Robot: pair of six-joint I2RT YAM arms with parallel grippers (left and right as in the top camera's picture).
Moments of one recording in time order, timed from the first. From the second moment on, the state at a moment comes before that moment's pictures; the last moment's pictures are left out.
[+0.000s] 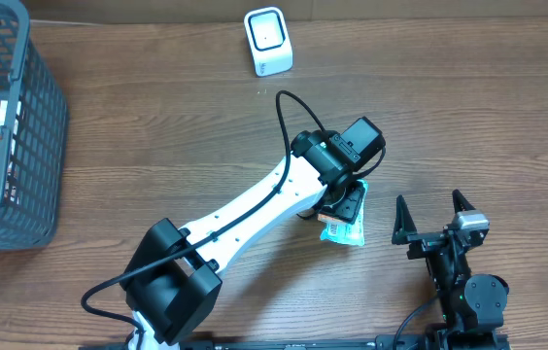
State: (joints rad) left arm -0.86 1.95 1.67 -1.09 0.09 -0.51; right arm 0.04 0.01 0.02 -0.03 -0.08 0.07
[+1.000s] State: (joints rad) left arm -0.84 1.95 1.68 -1.09 0.17 -0.48; right arm 0.04 0.01 0.02 -0.03 -0.08 0.07
